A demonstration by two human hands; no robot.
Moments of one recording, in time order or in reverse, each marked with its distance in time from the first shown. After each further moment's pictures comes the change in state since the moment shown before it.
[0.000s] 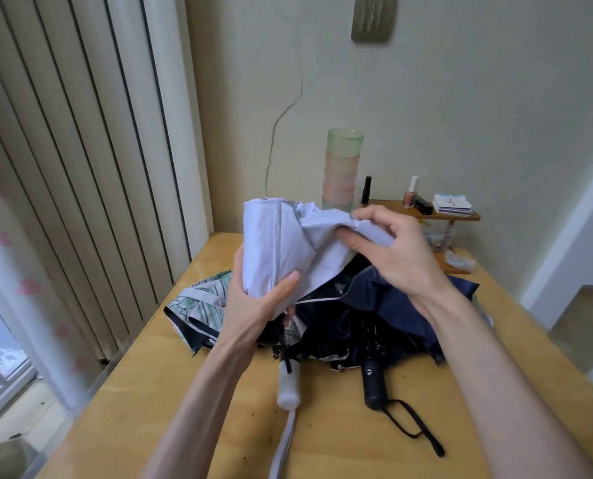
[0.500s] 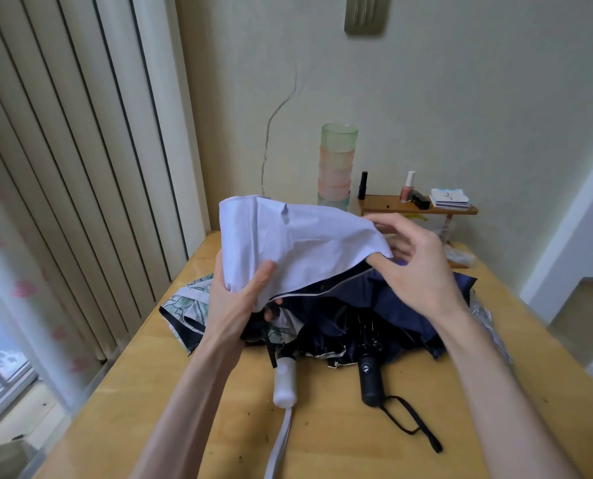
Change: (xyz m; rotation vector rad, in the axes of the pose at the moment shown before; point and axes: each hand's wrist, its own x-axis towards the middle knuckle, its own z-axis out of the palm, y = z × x) left_hand 0.006 -0.001 -0.008 -0.037 0.103 -0.057; right_hand -0.028 0.015 -0.021 -0.141 0.040 -0.042
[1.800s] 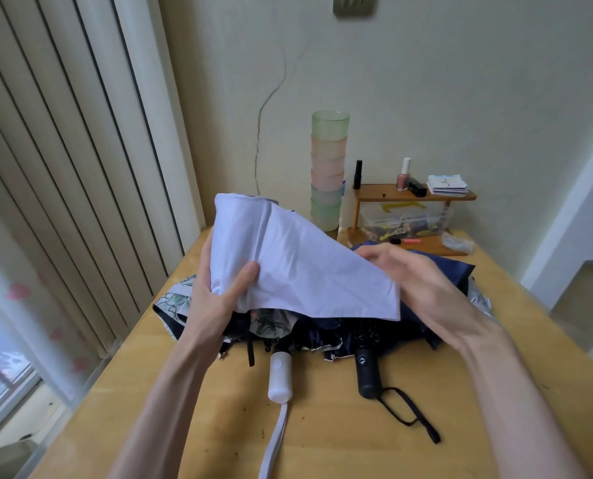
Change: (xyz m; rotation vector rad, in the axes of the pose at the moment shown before) left_hand 0.000 0.005 -0.016 0.204 -0.091 0.149; right_hand -0.033 0.027 -0.017 0.431 -0.325 0.297
